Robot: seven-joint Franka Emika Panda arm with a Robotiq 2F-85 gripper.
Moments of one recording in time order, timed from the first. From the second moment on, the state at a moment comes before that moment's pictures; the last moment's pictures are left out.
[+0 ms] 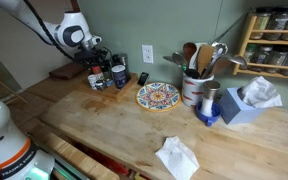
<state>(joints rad) 0.17 0.02 0.07 -2.39 0.10 2.61 -0.57</state>
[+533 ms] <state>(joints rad) 0.13 0.06 0.08 -2.37 0.13 2.61 -0.58</state>
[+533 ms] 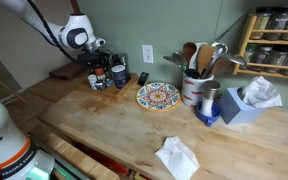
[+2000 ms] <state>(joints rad) 0.10 0.02 0.09 -2.36 0.13 2.52 -0.48</state>
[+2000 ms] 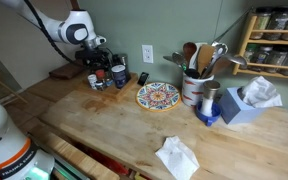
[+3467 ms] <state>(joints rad) -0.19 -0.63 -0.06 -2.44 -0.19 1.96 0.13</state>
